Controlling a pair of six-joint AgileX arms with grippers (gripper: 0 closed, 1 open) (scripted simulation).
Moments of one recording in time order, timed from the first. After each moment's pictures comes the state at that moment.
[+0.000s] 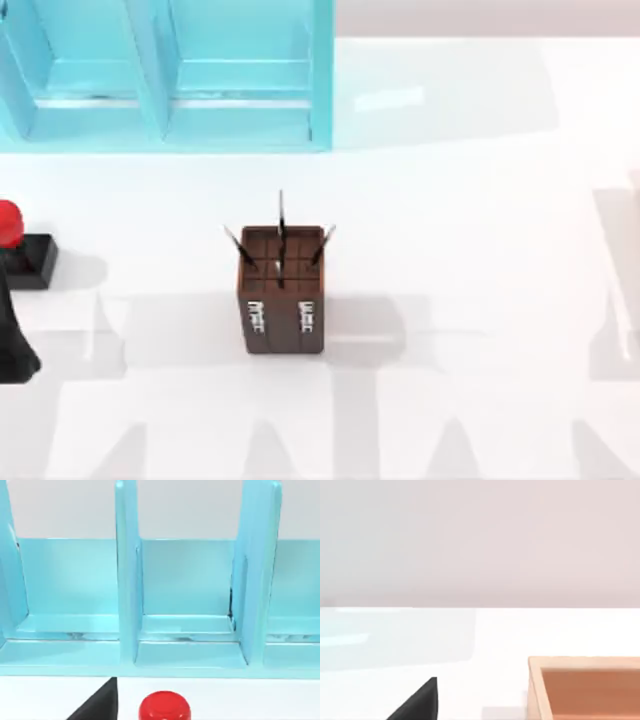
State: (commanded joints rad) left arm 0.00 0.00 0.00 0.00 0.00 0.00; right arm 0.00 0.00 0.00 0.00 0.00 0.00
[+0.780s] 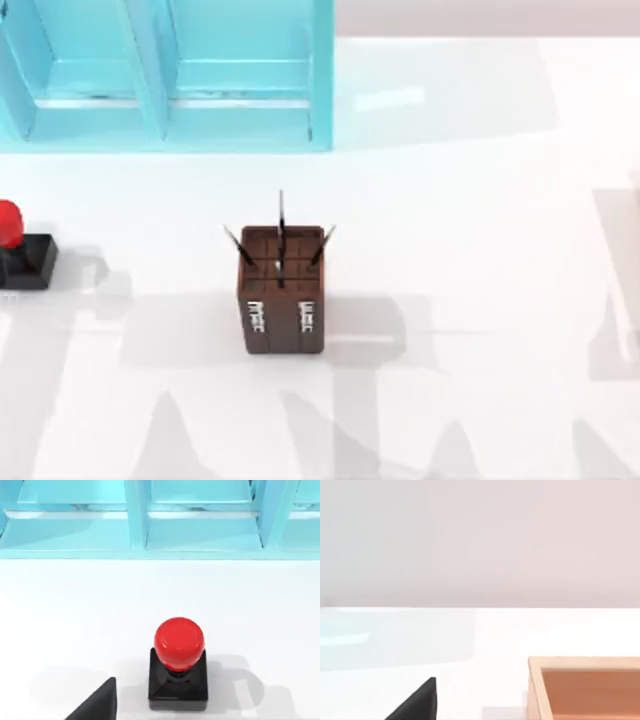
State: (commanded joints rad) left arm 0.02 0.69 0.64 -0.49 0.00 0.03; right arm 0.00 0.00 0.00 0.00 0.00 0.00
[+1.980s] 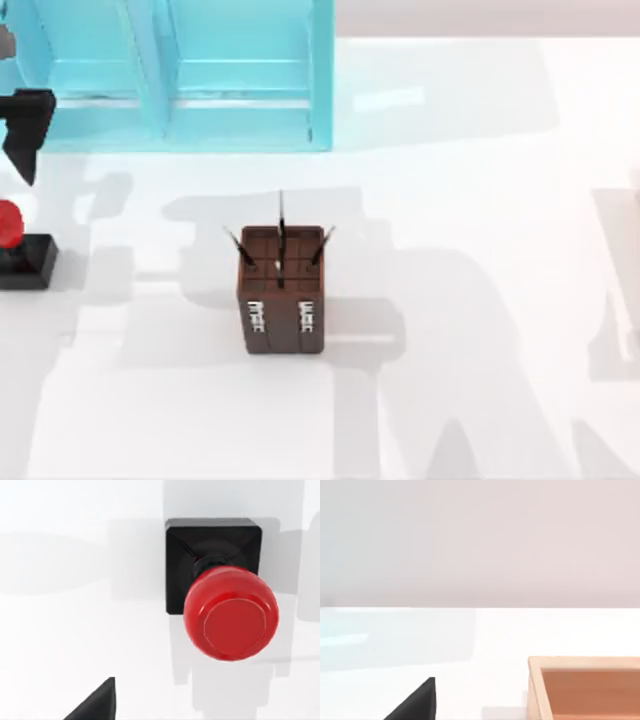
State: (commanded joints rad) left arm 0.06 2.01 1.81 -1.37 0.00 0.08; right arm 0.00 0.00 0.00 0.00 0.00 0.00
